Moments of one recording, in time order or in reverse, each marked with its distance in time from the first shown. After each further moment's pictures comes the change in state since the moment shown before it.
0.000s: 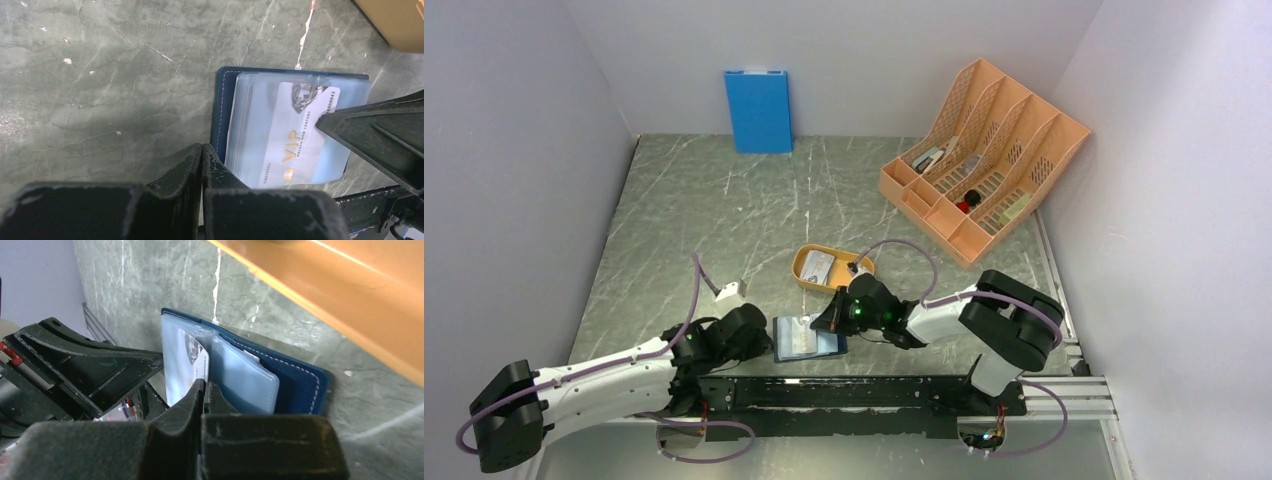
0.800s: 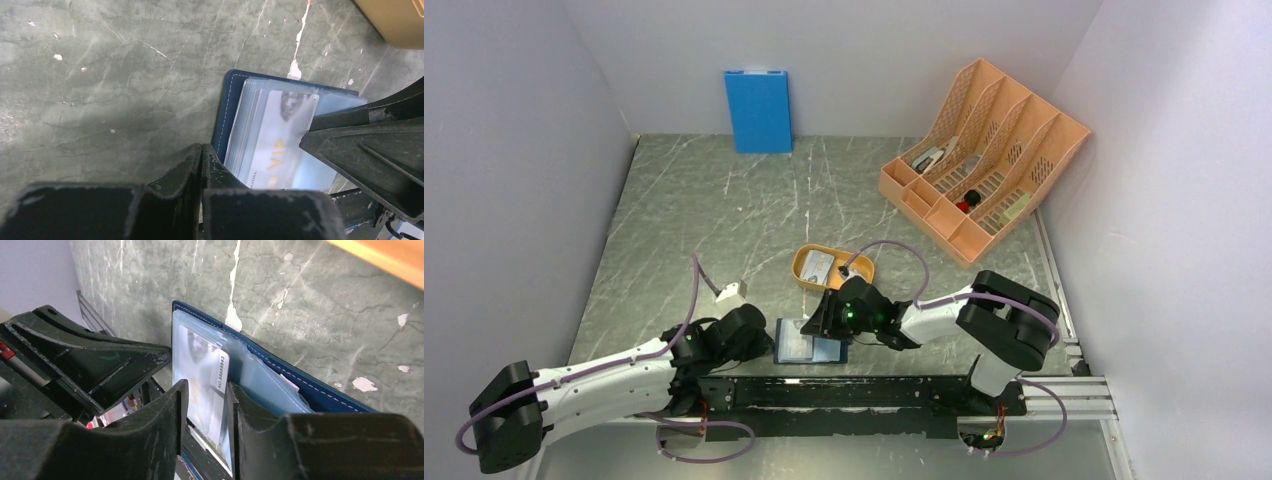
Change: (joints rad) left arm 0.000 -0.011 -0.008 0.011 0.011 -0.004; right arm 0.058 0.021 0.056 -0.055 0.014 0.011
